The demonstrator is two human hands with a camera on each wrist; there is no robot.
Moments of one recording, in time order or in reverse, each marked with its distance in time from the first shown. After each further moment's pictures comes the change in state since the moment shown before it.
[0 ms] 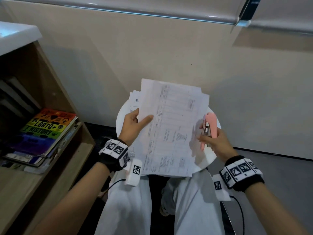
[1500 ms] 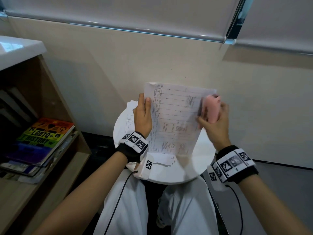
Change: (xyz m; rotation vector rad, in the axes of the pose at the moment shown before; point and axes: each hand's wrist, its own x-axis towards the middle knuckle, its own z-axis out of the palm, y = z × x) left_hand 0.029 0.038 0.052 0.271 0.284 0.371; right_hand 0.003 -0.076 0.013 0.006 0.305 -0.388
